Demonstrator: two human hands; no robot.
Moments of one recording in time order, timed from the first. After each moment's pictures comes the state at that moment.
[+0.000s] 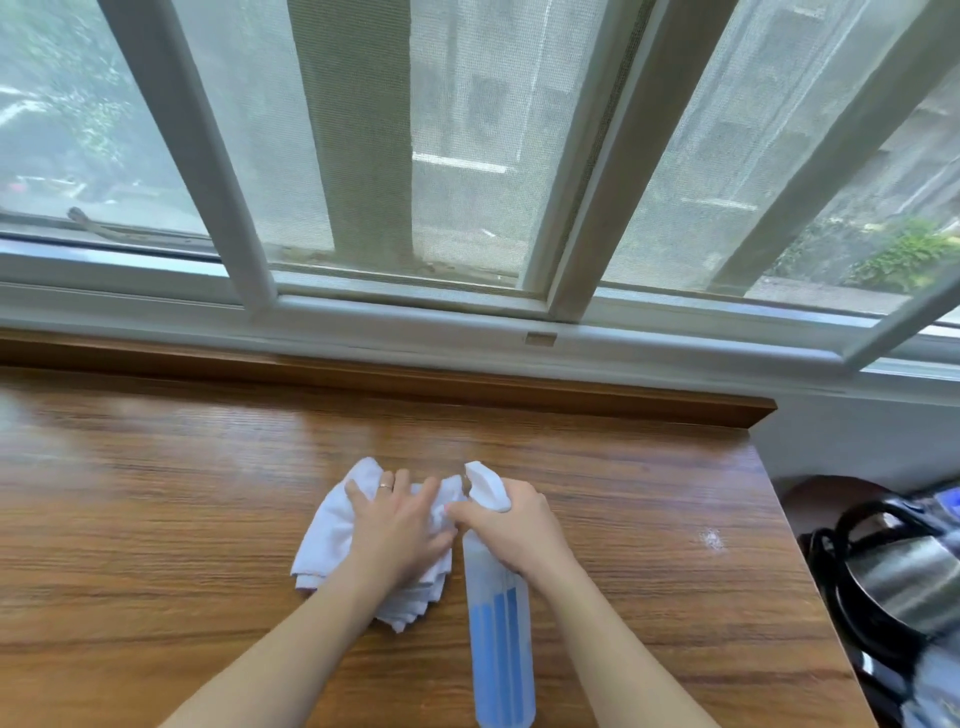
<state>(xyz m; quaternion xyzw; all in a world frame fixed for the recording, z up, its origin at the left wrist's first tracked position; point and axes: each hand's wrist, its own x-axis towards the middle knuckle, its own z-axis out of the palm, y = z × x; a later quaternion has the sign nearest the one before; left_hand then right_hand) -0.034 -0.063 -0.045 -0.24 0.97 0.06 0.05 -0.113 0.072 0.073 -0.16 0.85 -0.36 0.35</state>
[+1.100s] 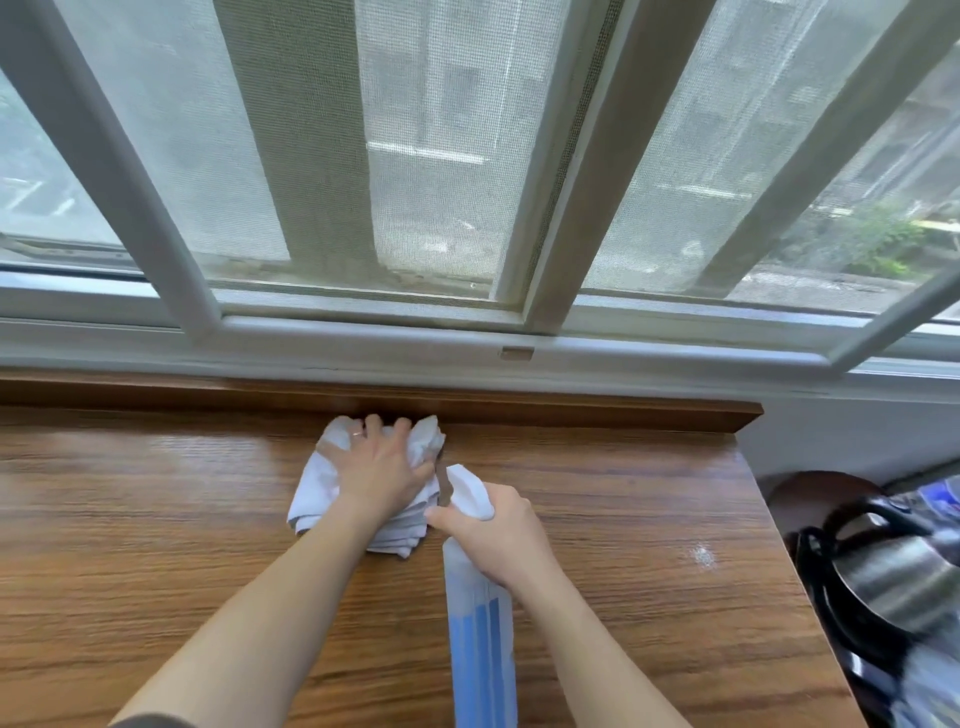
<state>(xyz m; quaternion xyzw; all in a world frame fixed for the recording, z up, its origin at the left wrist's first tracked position) -0.134 -0.117 -0.048 -0.33 0.94 0.08 0.06 -0.144 0.061 0.072 -0.16 0.85 -0.38 0.34</state>
